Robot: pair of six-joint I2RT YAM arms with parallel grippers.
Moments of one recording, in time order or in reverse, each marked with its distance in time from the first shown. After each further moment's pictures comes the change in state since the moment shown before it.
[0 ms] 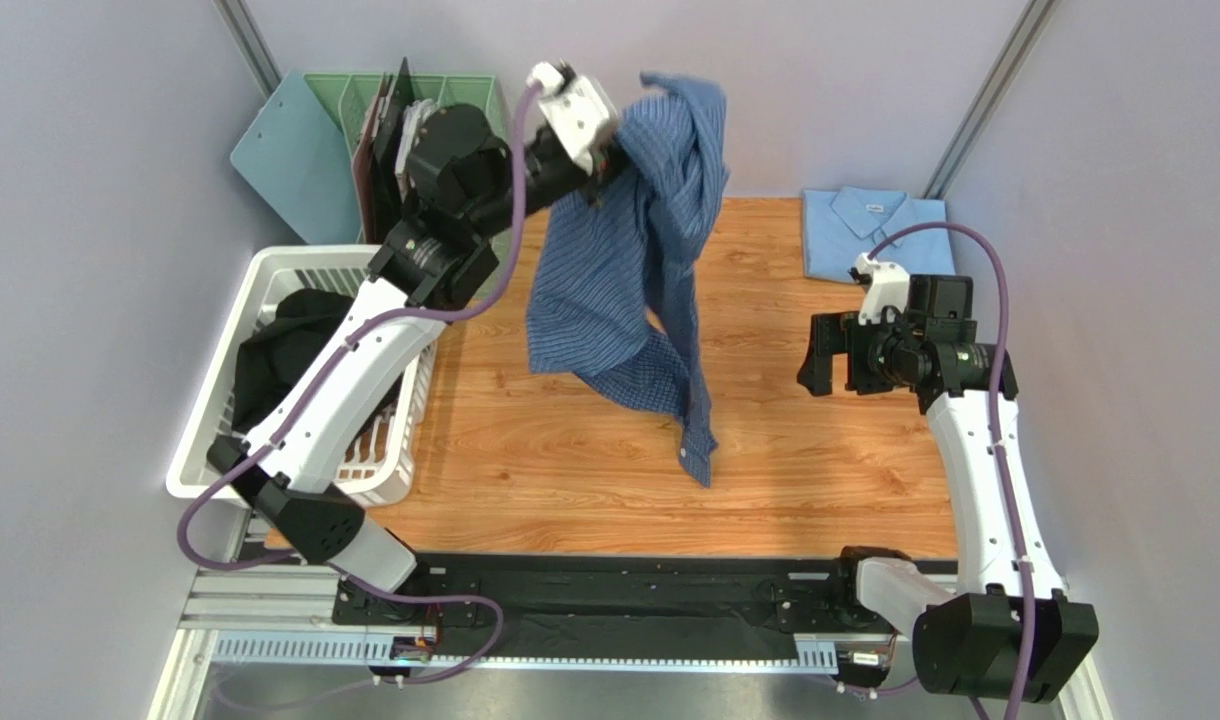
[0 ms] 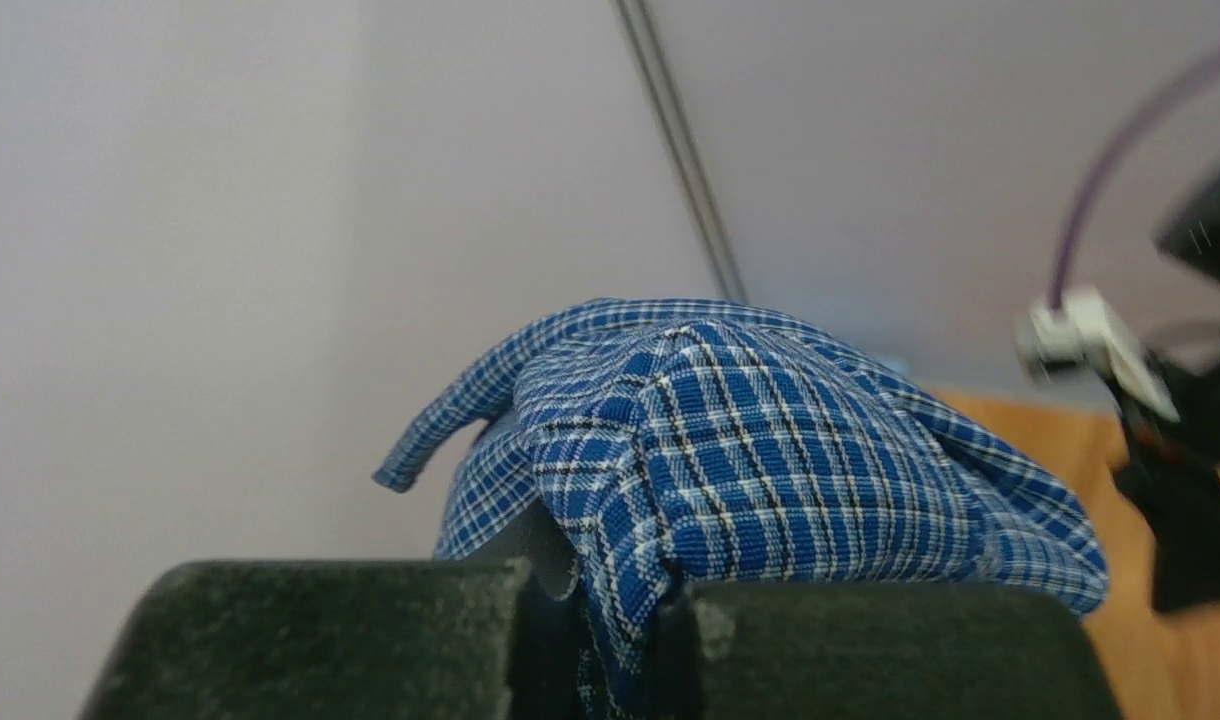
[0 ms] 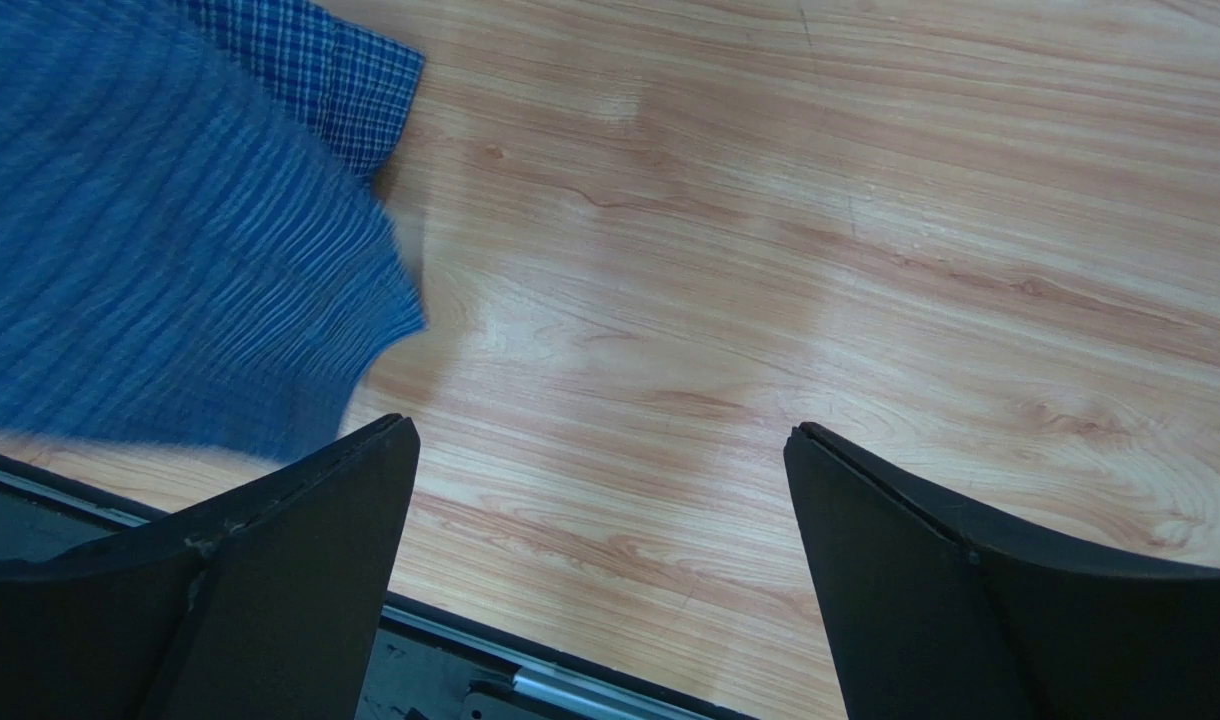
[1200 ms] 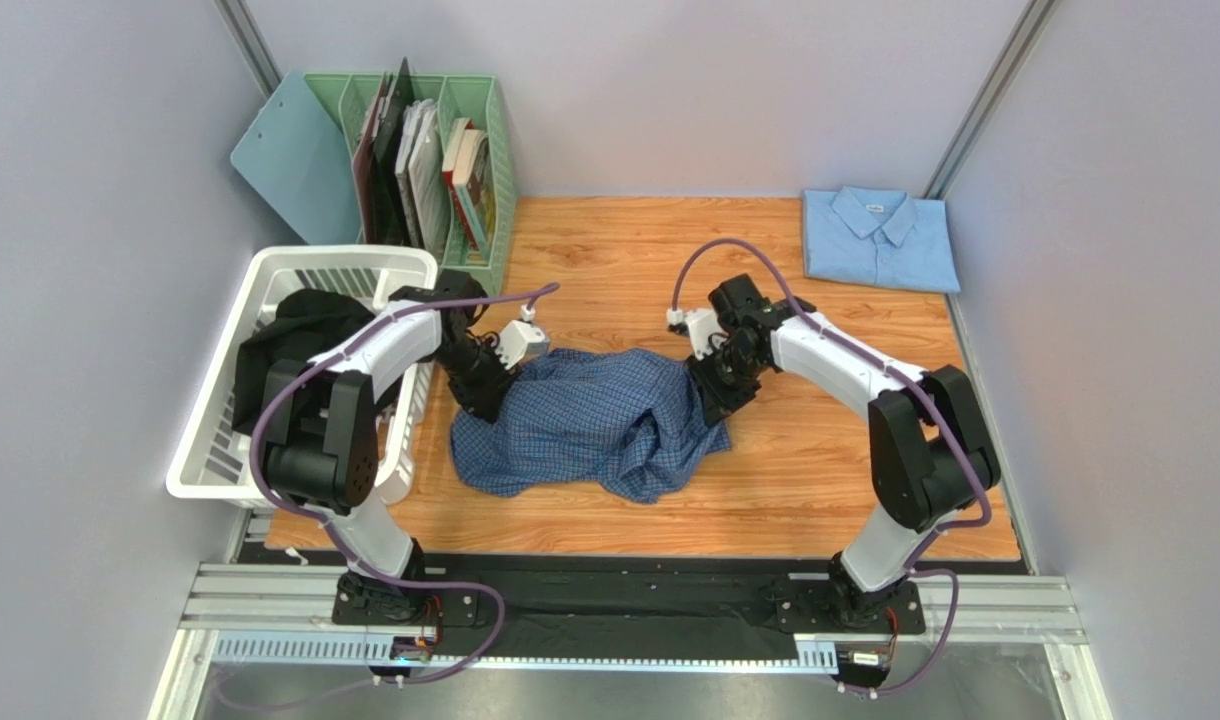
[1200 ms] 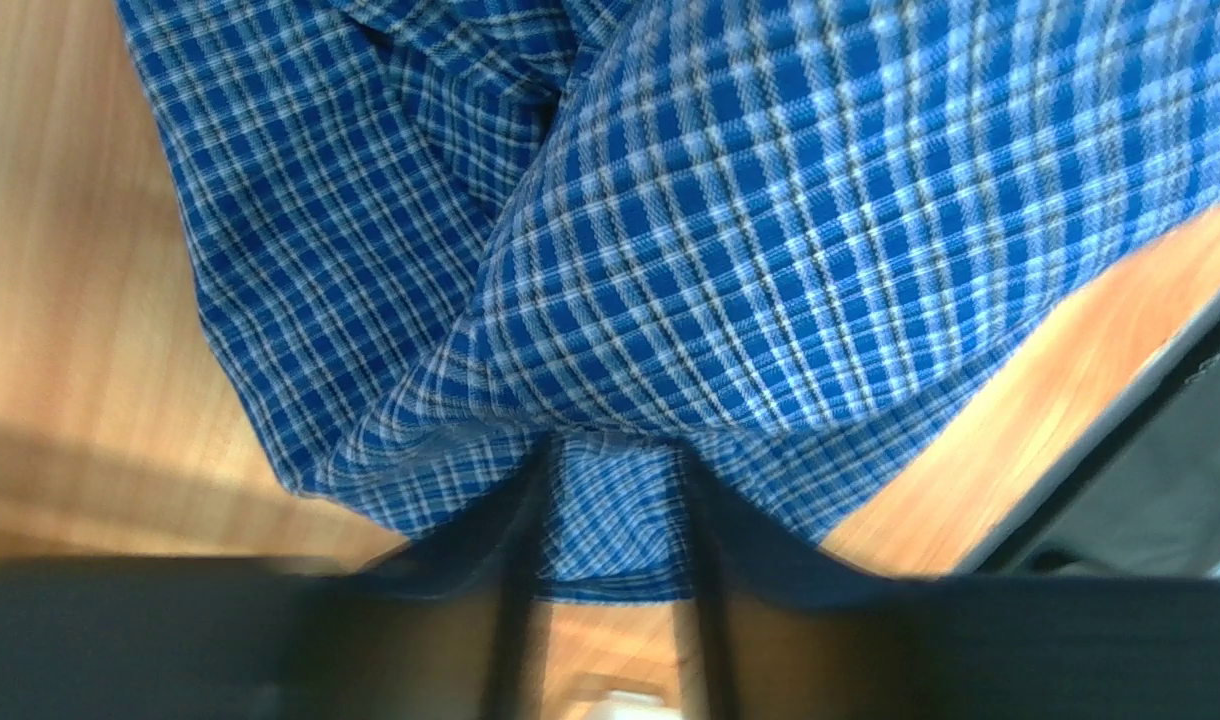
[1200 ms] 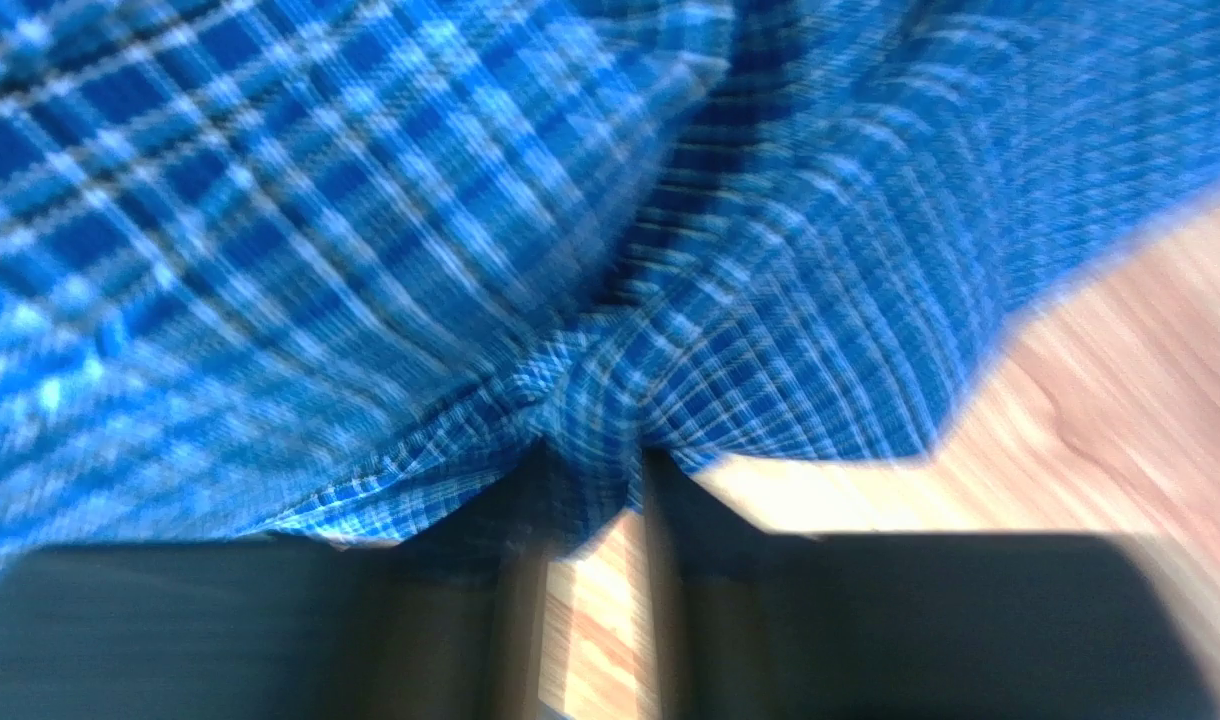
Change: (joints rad) left arm 0.451 0.080 -0.848 -0.880 0.058 0.496; right arm 0.528 0.596 0.038 0.140 0.027 -0.060
